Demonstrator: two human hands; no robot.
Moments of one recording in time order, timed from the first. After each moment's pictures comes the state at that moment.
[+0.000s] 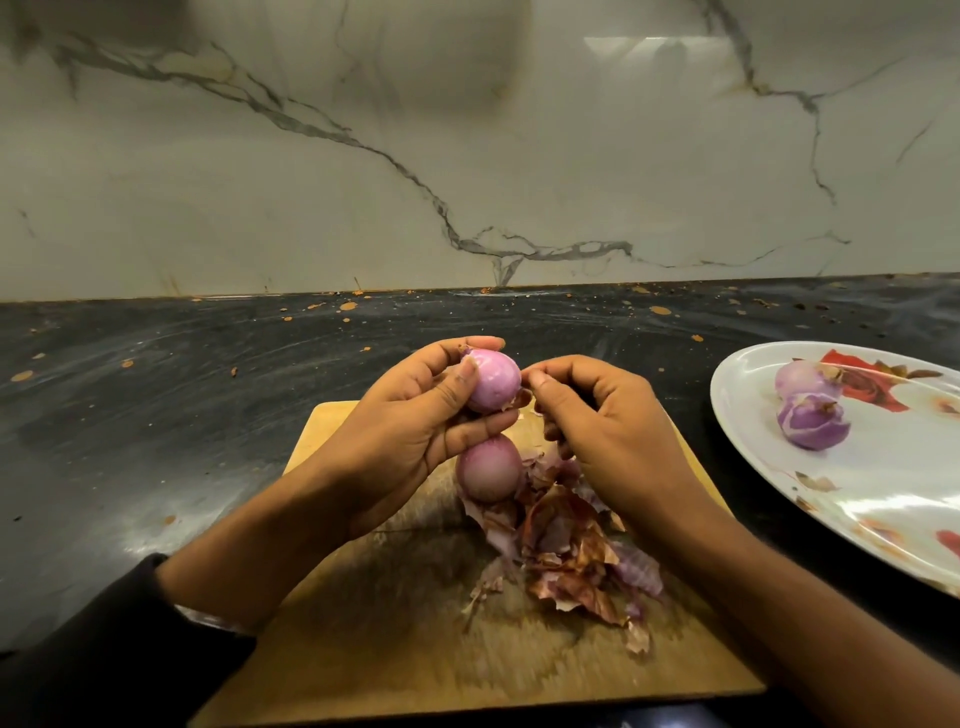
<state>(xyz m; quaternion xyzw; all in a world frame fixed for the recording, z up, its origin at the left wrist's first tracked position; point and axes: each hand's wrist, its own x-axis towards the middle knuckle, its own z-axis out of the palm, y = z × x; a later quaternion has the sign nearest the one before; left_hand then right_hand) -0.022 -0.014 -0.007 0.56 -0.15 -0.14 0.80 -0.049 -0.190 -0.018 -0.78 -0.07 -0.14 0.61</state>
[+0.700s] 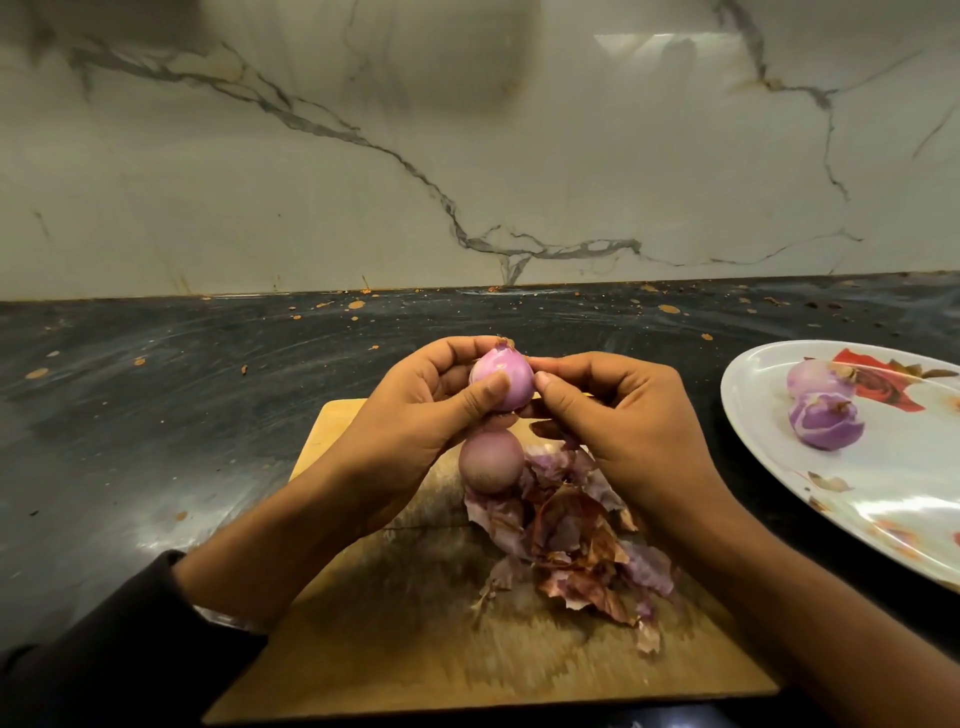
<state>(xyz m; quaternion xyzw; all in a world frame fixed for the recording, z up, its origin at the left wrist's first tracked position) -0.024 -0.016 -0.006 0.63 -0.18 -0.09 0.75 -0.050 -0.192 -0.016 -0.72 -0.09 -0.15 0.67</state>
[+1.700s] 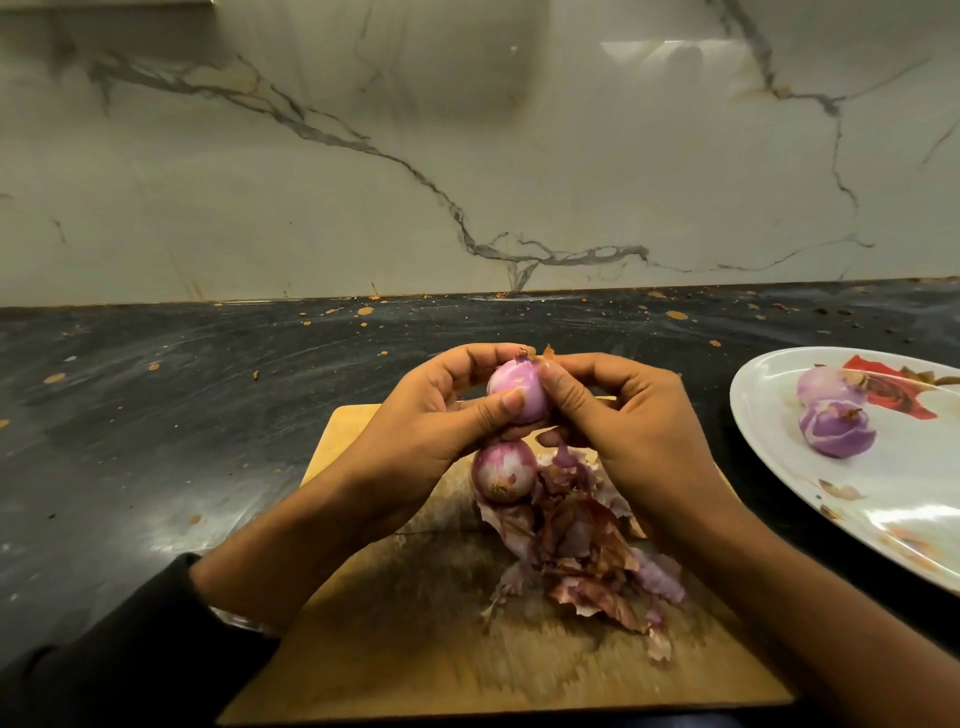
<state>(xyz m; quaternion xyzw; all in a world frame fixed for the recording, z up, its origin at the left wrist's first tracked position) -0.026 -0.016 -0.004 0.62 -0.21 -0.11 0.75 -0.049 -0.188 -0.013 -0.71 -0.10 -0.14 0.68</state>
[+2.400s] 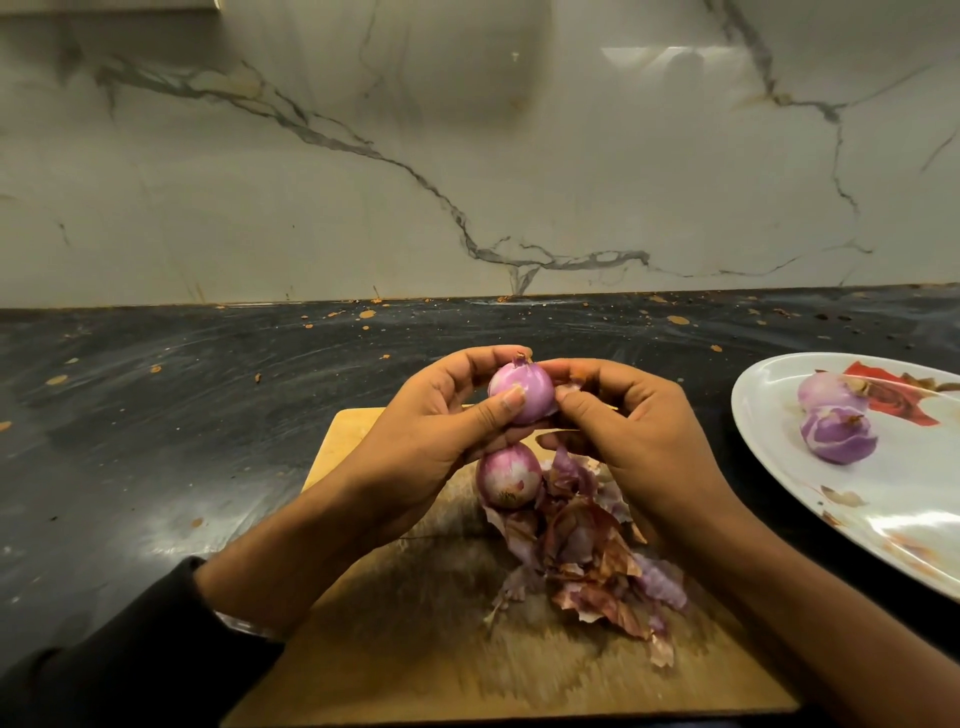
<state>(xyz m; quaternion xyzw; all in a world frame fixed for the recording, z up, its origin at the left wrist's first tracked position) -0.026 -0.017 -0.004 0.60 -0.19 -0.12 0.77 -0.048 -0.192 -0.015 -0.71 -0.08 -0.11 0.70</state>
